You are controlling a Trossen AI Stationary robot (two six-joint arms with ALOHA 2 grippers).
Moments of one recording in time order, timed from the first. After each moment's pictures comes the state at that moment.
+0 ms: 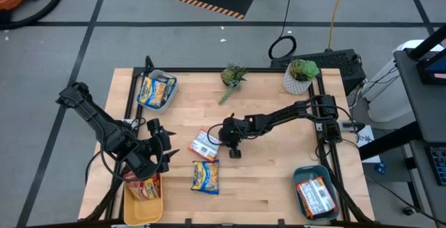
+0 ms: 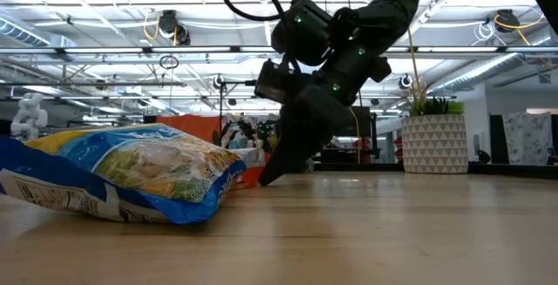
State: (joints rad) left arm -0.71 1.24 1.15 -1.09 -0.73 -0.70; right arm 0.02 2.00 1.09 0.02 -0.18 -0.05
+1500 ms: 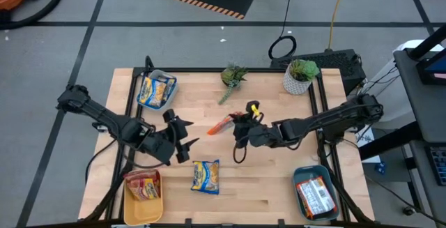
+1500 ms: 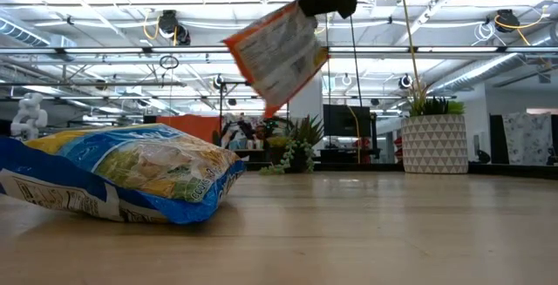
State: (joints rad) left arm -0.48 1.28 1.15 -0.71 -0.74 -0.47; right arm 0.25 1.54 1.09 -0.07 0.82 -0.38
